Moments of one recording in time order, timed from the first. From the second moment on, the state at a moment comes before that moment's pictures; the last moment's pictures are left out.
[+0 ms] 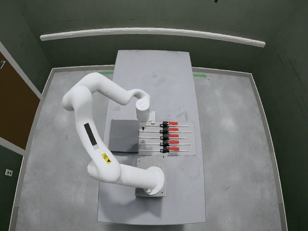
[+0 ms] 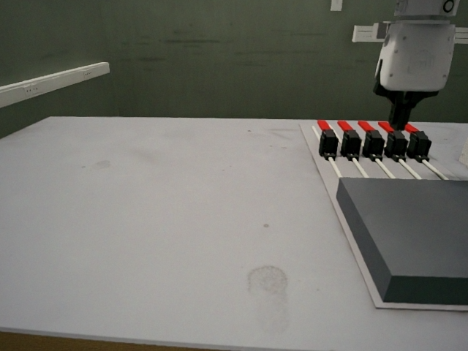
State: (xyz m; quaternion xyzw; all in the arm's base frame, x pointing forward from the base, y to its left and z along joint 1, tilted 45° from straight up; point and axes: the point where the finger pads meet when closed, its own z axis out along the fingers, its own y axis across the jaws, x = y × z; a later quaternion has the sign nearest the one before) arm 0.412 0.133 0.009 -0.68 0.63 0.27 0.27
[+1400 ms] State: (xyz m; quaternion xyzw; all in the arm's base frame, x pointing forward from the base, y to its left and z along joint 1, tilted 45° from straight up) arm 0.464 0.156 -0.103 -0.68 0.63 0.27 0.27
